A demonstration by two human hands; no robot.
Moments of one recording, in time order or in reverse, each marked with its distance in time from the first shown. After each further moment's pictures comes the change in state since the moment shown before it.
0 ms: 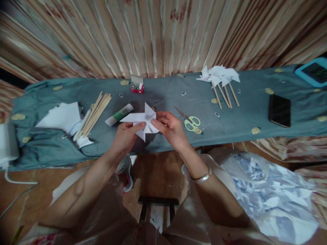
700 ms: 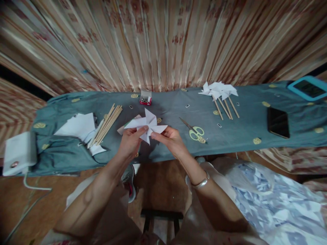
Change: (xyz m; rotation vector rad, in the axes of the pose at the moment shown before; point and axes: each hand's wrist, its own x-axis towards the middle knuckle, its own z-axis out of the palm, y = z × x) left_hand 0.006 0.018 -0.009 -0.101 0.050 0.061; right_hand 0.001 0.002 0.027 0.110 -0.058 0.030
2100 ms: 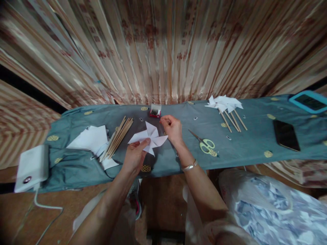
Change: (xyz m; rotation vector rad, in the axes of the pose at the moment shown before) left_hand 0.002 0.019 -0.026 -0.204 0.066 -0.043; right_hand 0.107 0.007 0.023 -0.402 0.260 -0.388
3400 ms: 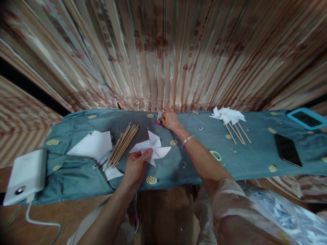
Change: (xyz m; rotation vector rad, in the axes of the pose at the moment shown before) left_hand 0.002 0.015 -0.021 -0.008 0.034 -0.070; right_hand 0.112 0.020 0.038 -1.105 -0.412 -0.526
